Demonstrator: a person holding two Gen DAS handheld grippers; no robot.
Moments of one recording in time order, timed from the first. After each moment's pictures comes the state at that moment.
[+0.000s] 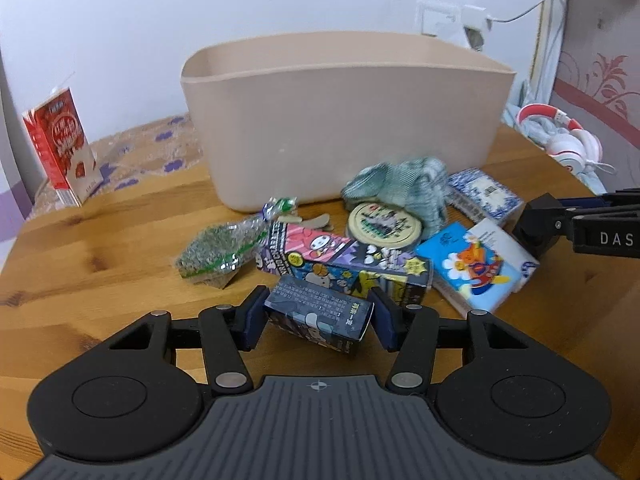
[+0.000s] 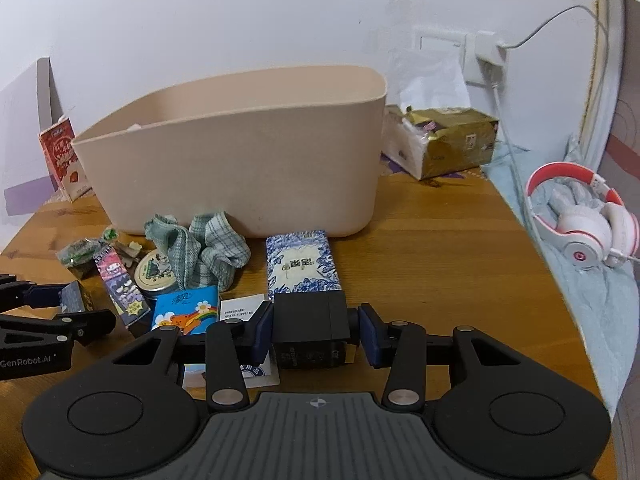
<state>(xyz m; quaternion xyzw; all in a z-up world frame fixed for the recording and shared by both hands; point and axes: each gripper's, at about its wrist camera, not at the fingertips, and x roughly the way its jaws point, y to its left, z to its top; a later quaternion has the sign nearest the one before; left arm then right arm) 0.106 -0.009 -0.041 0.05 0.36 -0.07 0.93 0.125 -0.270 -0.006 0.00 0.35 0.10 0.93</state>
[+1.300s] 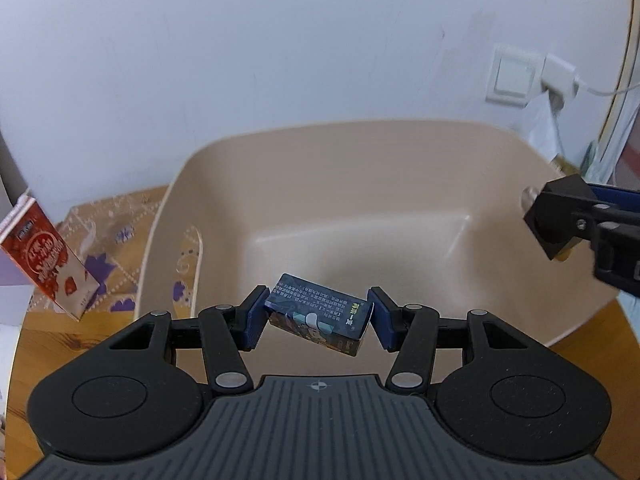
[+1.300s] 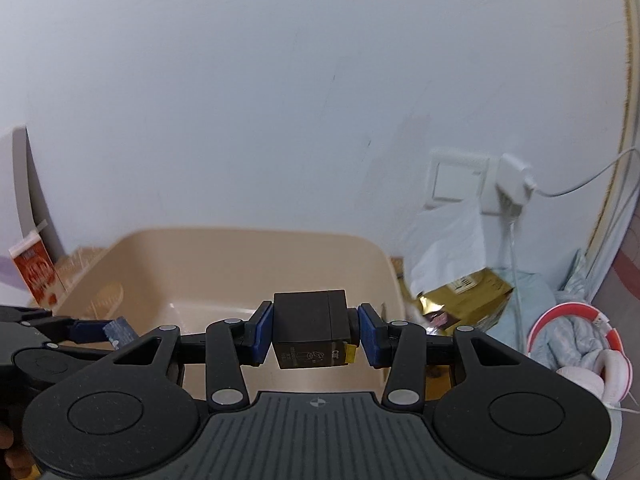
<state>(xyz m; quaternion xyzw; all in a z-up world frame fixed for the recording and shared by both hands) 0.277 -0.036 0.029 0.03 0.39 0.00 0.92 0.257 -0.237 0.081 -0.03 0.30 0.09 0.95</state>
